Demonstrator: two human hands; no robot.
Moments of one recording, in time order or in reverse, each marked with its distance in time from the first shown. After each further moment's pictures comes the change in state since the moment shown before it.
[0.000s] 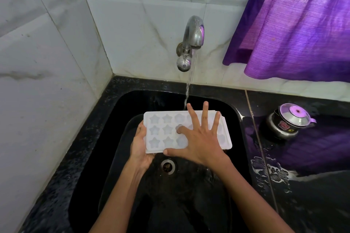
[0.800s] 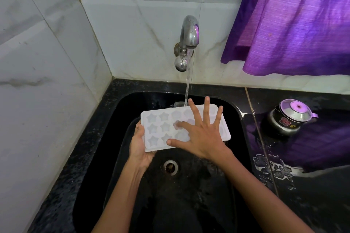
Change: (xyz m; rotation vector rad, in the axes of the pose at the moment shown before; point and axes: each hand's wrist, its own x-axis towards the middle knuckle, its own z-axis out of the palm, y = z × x) left_hand 0.002 0.005 0.003 -0.011 0.001 -0.002; right_hand 0.007 0.001 -0.006 0.050 0.039 -0.004
